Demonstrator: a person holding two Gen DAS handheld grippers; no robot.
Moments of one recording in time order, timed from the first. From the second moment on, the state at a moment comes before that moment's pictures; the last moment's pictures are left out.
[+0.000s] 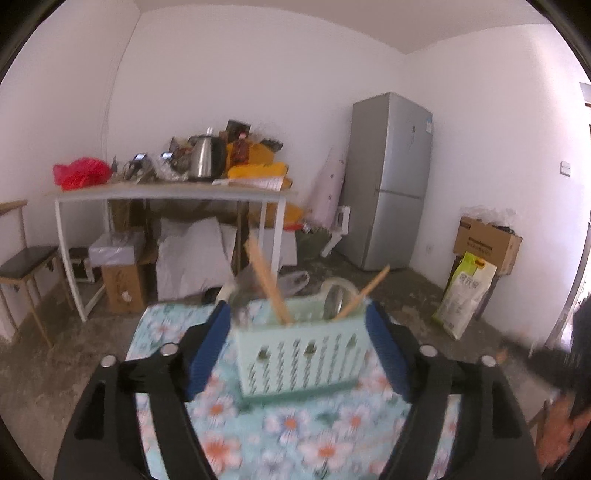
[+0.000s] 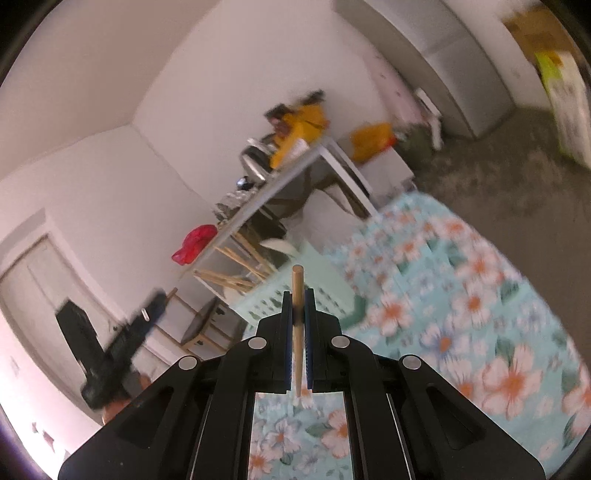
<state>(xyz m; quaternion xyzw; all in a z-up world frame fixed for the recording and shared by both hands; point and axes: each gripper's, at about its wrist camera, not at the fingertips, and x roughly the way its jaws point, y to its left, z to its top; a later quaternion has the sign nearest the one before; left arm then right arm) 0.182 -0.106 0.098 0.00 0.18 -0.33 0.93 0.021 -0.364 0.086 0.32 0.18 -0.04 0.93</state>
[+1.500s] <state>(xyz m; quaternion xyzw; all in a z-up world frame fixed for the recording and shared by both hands) 0.150 -0.044 0.037 -0.05 0.23 -0.22 0.95 0.105 -0.265 0.122 0.05 0.20 -0.05 0.98</state>
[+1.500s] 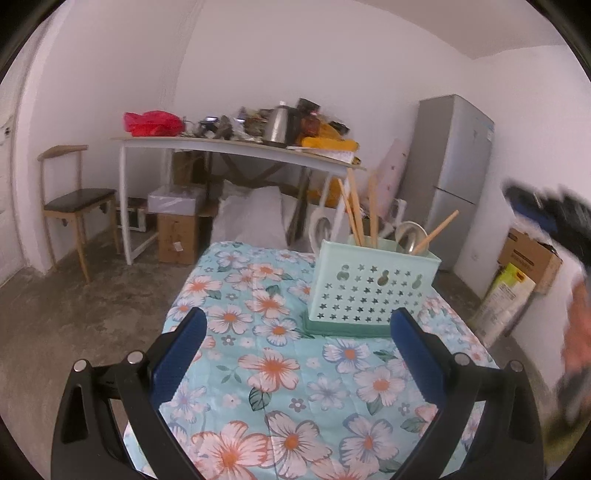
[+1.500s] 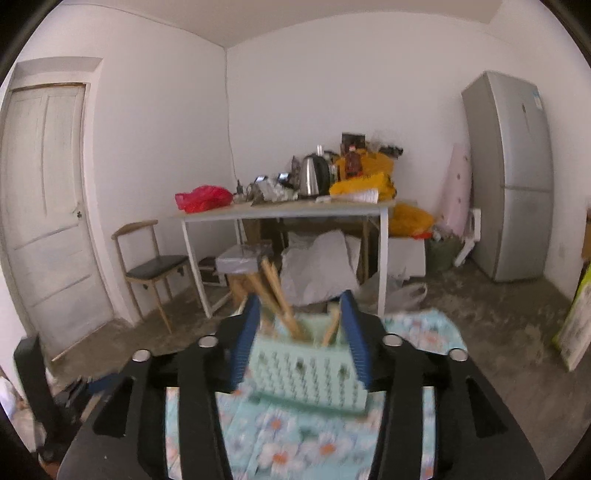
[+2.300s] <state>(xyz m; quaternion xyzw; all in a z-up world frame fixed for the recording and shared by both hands) 0.135 -0.082 0.050 0.08 0.25 -0.04 0.96 0.066 -0.262 0.058 0.02 0.30 -0.25 0.92</state>
